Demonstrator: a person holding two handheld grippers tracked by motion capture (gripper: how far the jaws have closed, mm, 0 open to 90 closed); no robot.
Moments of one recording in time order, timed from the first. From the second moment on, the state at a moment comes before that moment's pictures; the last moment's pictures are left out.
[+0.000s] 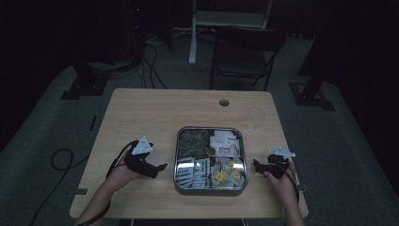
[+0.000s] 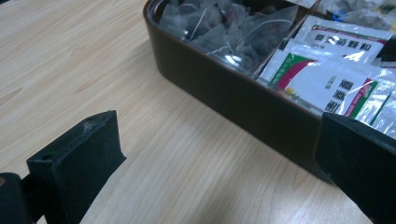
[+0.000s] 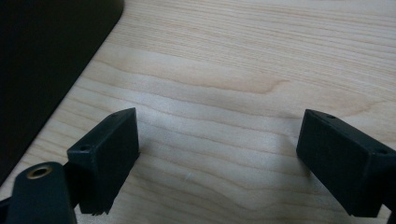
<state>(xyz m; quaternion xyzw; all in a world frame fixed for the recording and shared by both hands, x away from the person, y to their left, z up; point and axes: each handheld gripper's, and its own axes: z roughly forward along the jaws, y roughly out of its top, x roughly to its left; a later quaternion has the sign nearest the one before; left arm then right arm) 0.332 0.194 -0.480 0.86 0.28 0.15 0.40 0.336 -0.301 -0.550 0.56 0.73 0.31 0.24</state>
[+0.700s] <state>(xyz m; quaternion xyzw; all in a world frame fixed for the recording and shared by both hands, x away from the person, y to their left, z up) 0.342 0.158 -0.468 0.87 0.24 0.13 0.42 0.336 -0.301 -0.550 0.56 0.73 0.31 0.24</state>
